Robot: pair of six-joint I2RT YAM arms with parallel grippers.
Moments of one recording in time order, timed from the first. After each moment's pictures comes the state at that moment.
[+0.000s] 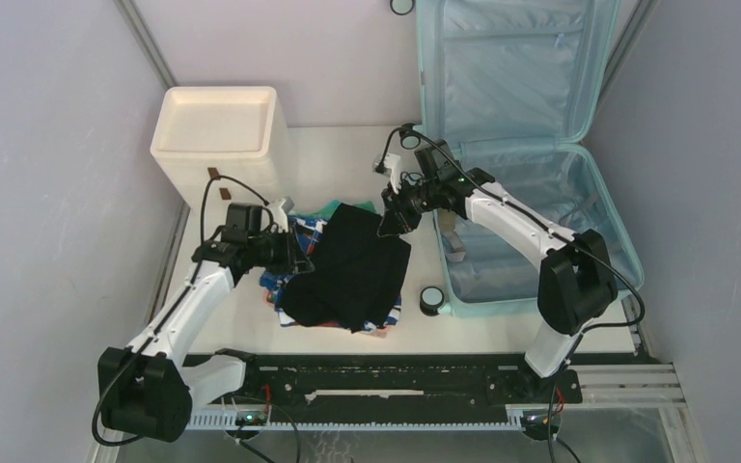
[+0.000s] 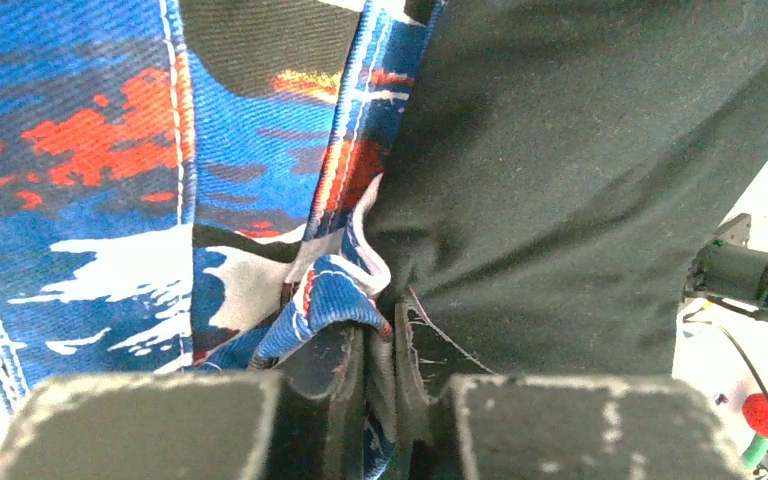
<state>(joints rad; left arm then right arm) -0.19 1.11 0.77 -0.59 0.46 -0.27 0.56 1.72 1.42 -0.56 -0.74 -0.21</state>
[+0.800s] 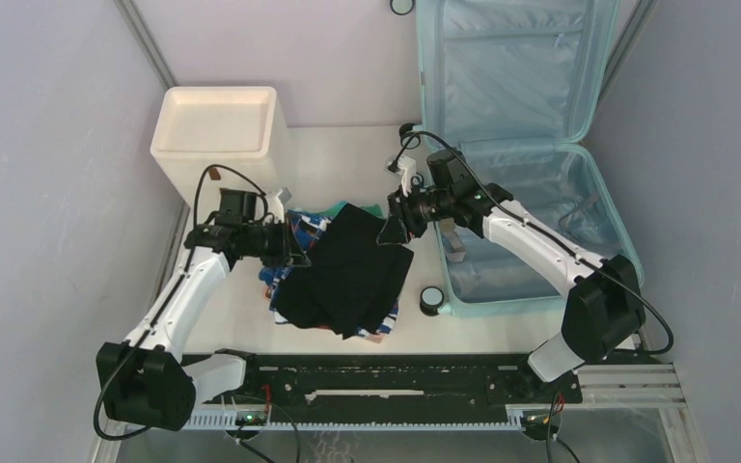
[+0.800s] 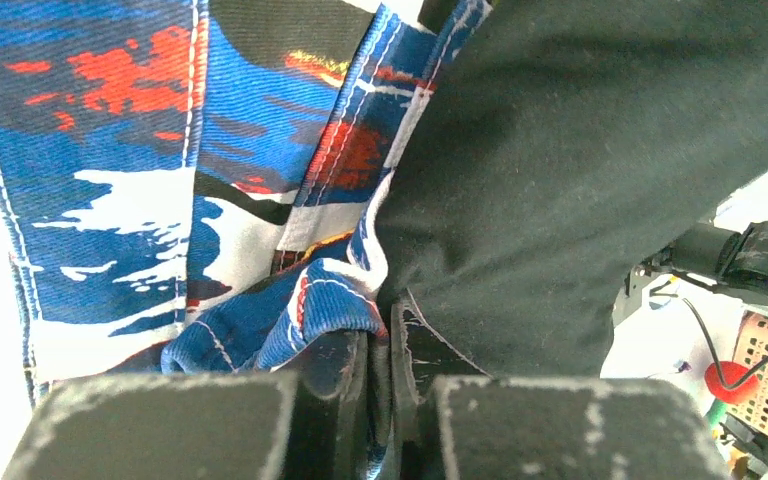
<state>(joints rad) -0.16 1.14 0.92 -0.76 0.51 -0.23 0.58 1.53 1.26 -0.44 -0.74 0.09</state>
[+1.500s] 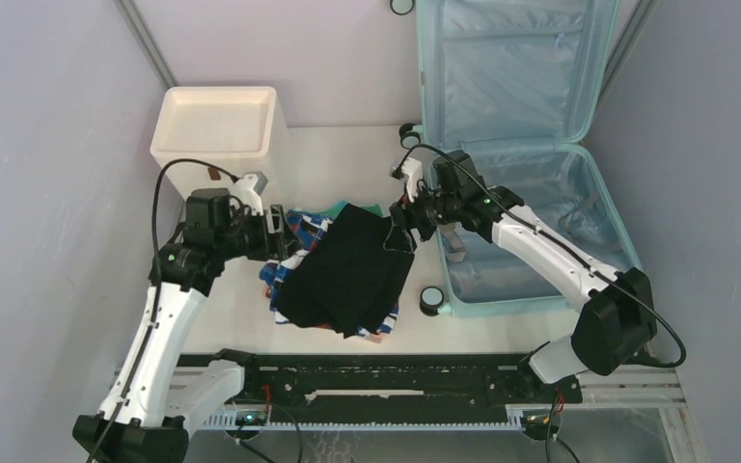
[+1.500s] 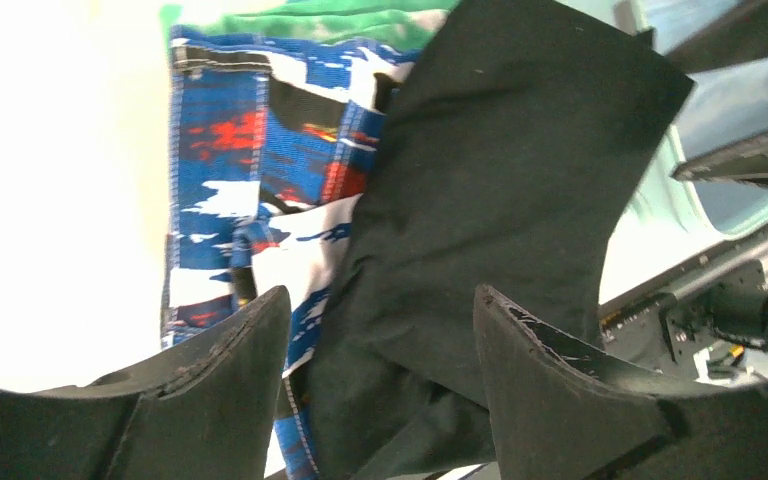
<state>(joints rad) -0.17 0.93 1.03 -0.81 0.34 -0.20 0.58 1.47 1.25 -0.52 -0.61 -0.07</state>
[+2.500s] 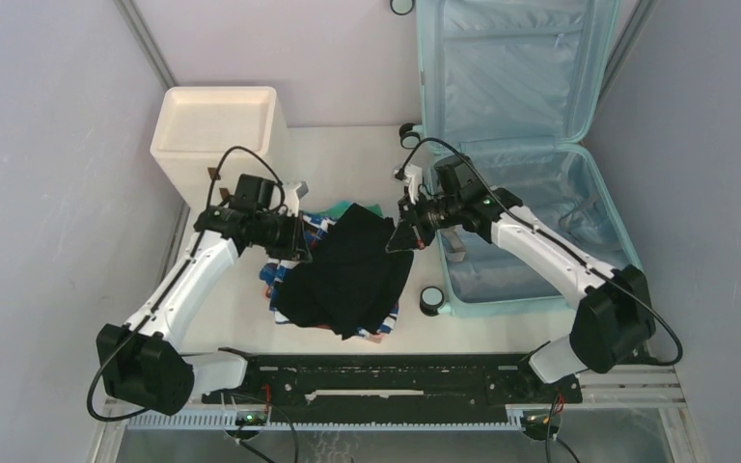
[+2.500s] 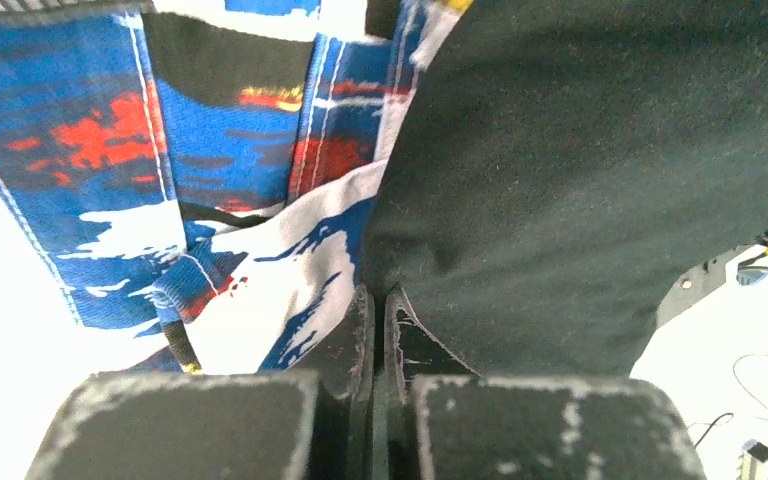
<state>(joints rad) -0.27 1.23 1.05 -0.87 0.37 -0.13 0.55 1.49 1.22 -0.51 -0.77 0.04</state>
